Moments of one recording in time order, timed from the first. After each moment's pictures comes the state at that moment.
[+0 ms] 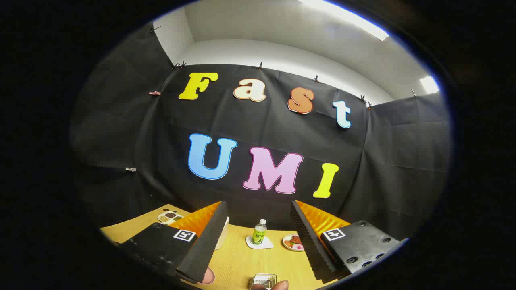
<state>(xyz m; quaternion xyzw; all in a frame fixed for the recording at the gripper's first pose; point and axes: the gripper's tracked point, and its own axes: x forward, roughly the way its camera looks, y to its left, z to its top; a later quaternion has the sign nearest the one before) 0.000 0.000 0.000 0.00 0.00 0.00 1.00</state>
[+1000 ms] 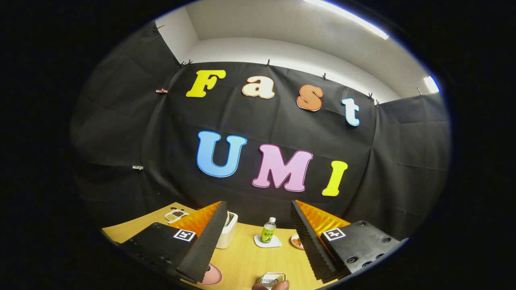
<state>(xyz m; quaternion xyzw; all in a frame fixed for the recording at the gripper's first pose) 0.005 0.023 -0.001 0.00 0.01 0.02 1.00</state>
